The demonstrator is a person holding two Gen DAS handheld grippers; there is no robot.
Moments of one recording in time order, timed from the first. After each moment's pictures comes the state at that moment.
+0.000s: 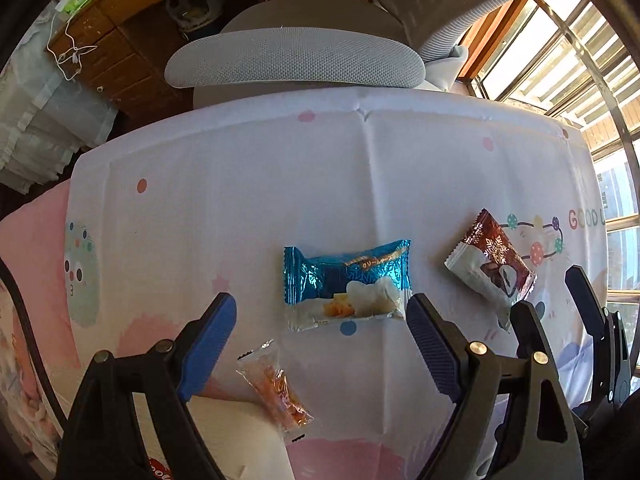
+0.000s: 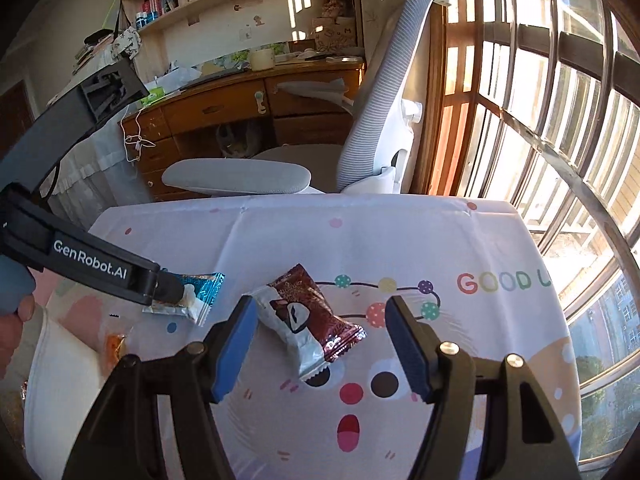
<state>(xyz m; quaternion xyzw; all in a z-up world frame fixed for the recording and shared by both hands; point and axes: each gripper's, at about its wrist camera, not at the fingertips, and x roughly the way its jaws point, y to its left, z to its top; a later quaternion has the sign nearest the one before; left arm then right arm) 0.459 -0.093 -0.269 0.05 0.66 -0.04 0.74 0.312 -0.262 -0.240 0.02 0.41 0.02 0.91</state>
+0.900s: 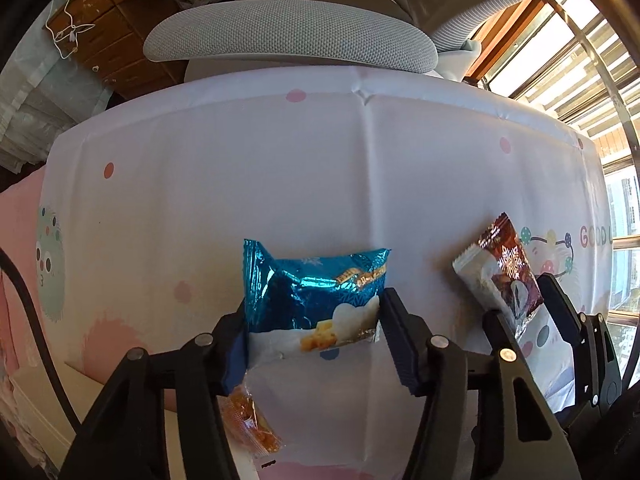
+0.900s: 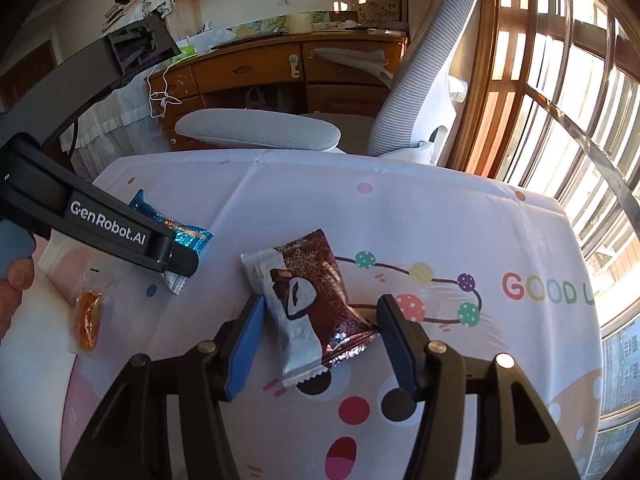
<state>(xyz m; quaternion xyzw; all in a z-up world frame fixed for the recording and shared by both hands) 0.470 -0.094 -0.298 0.02 0.67 -0.04 0.74 0.327 -0.260 -0.272 -0.02 0.44 0.07 0.89</state>
